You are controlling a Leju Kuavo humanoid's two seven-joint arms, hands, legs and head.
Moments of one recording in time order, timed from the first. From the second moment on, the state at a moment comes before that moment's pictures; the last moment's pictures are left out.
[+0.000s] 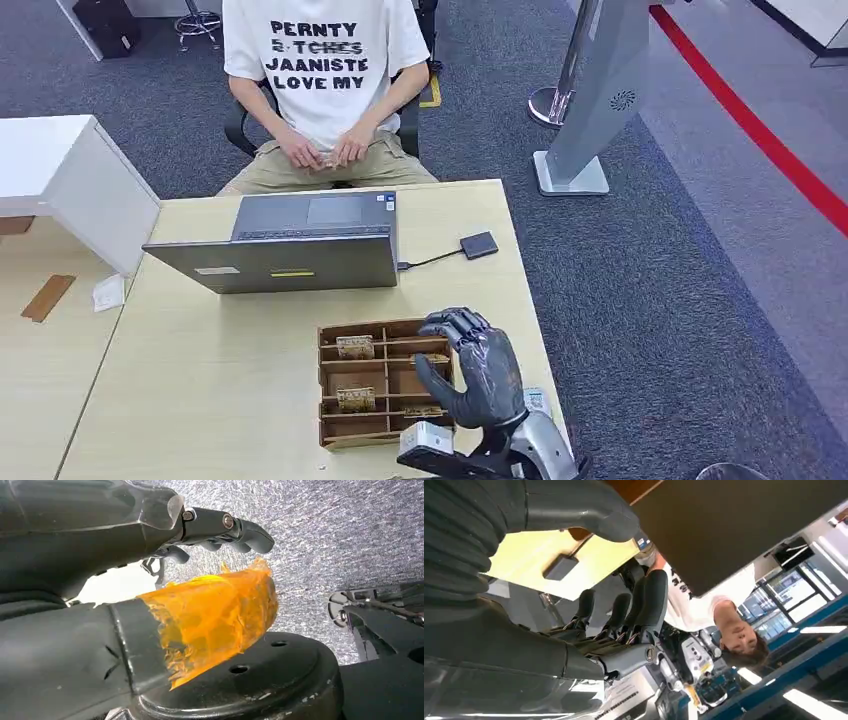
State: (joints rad) left arm -0.10 -0.20 1.04 -0.21 -1.26 -0.09 0.30; right arm 0.00 0.01 0.64 -1.59 0.87 -0.45 -0.19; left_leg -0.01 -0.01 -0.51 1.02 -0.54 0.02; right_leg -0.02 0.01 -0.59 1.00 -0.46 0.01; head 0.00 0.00
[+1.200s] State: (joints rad) left arm -0.10 -0.20 1.04 -0.21 -1.27 -0.09 0.31; right arm -0.04 0.01 0.65 -1.41 0.89 -0.45 -0.15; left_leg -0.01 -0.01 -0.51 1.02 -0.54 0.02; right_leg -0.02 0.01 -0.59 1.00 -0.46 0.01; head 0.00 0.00
